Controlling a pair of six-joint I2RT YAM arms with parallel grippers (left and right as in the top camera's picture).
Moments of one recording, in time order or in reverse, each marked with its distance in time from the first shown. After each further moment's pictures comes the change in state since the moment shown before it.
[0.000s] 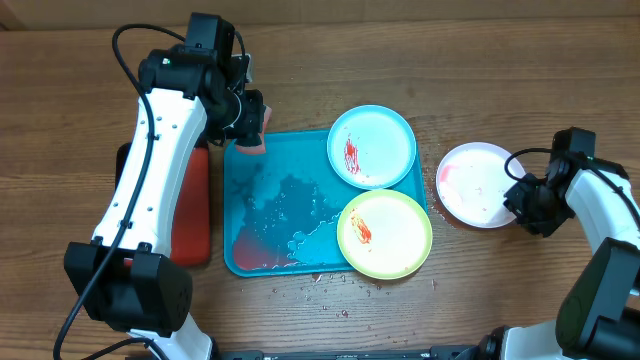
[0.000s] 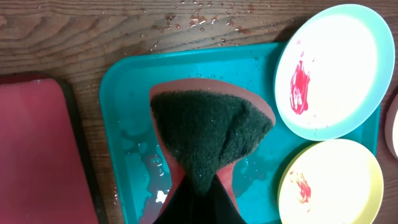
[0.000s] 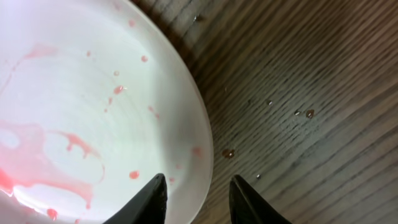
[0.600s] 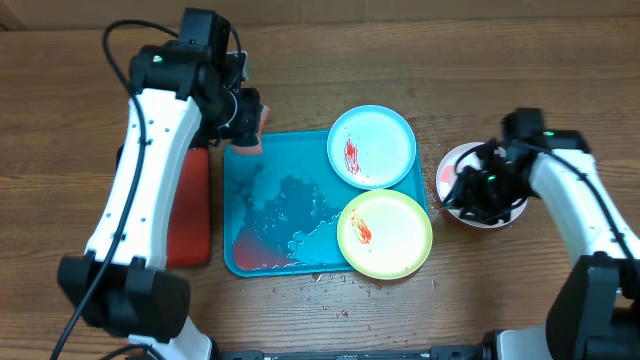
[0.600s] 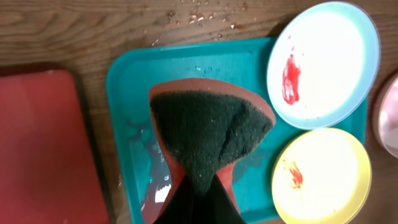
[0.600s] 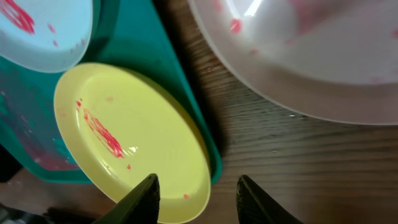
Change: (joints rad) left arm 0.000 -0.046 0.069 -0.105 -0.005 -0.005; right arm 0.303 -0.020 0.123 -0.261 -0.331 -0.280
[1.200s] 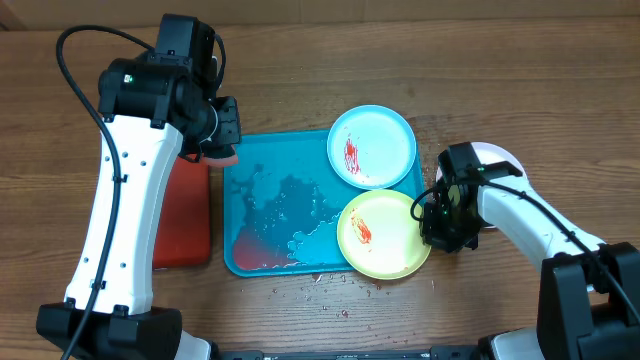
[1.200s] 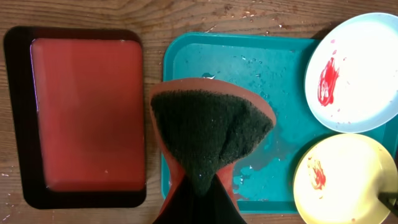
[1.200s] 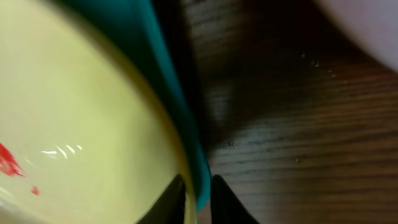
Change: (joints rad) left arm 0.000 -0.106 -0.001 -0.100 -0.168 -0.108; right arm 0.230 0.000 -0.231 0.190 0.170 0.138
